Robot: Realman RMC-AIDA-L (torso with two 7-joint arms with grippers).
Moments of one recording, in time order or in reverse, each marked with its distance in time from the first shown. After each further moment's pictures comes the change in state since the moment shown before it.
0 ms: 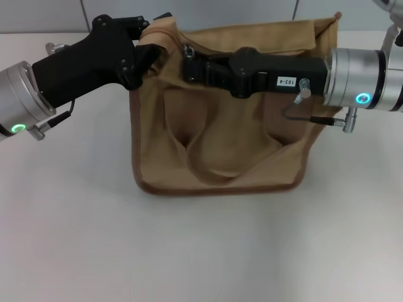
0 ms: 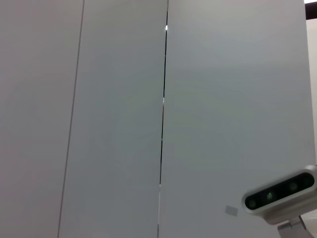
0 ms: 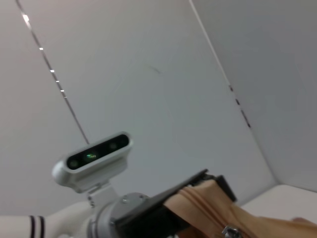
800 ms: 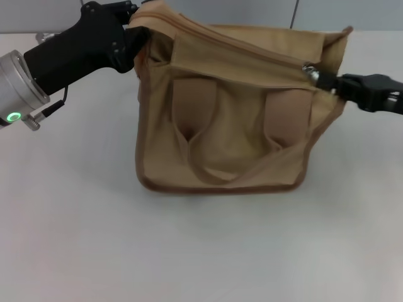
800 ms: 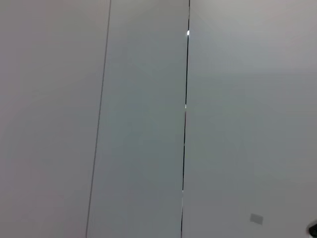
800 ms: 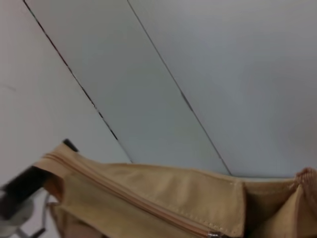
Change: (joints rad) left arm 0.002 0.005 -0.004 0.006 -0.044 -0.035 -0.011; right arm -0.398 -0.009 0.039 -0.423 -0.014 0.001 0.253
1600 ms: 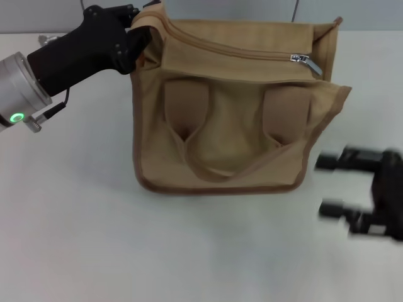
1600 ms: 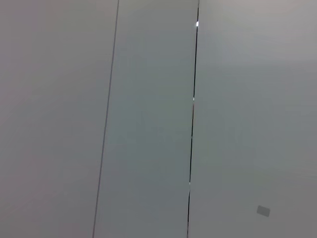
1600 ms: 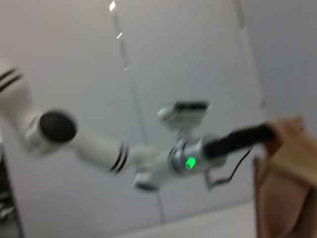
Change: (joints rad) left arm -0.003 -0.001 0.008 -0.004 0.005 -0.041 -0.005; right arm -0.030 -0.034 0.162 0.221 -0.165 -0.505 -0.642
